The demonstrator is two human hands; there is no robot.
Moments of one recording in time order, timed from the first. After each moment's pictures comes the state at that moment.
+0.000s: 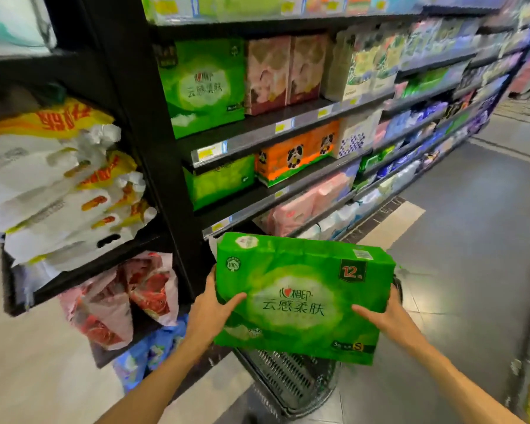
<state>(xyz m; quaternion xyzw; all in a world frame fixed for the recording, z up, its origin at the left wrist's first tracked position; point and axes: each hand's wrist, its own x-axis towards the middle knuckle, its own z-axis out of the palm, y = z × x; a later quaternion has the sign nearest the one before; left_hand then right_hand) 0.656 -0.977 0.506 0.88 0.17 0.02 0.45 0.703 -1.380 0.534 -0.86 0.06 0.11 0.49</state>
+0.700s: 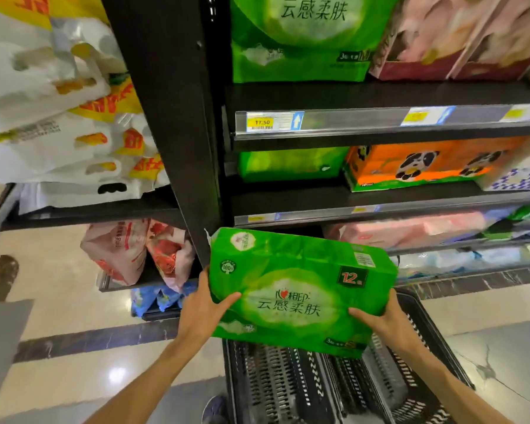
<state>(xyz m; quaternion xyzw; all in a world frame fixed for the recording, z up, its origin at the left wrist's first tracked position) 0.790 -0.976 0.404 0.80 0.41 0.07 0.43 1.037 -1.299 0.415 -0.84 -0.13 0.31 0.43</state>
